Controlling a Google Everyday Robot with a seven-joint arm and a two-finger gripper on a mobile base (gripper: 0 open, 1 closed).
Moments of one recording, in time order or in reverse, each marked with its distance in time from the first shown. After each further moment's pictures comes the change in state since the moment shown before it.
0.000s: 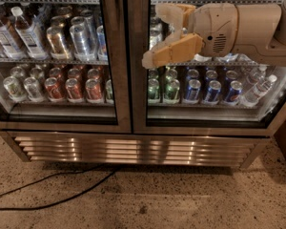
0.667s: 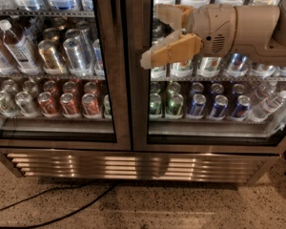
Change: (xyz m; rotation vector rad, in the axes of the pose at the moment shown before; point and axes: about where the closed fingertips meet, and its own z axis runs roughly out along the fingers) arm 0.000 0.000 0.000 0.000 0.000 0.000
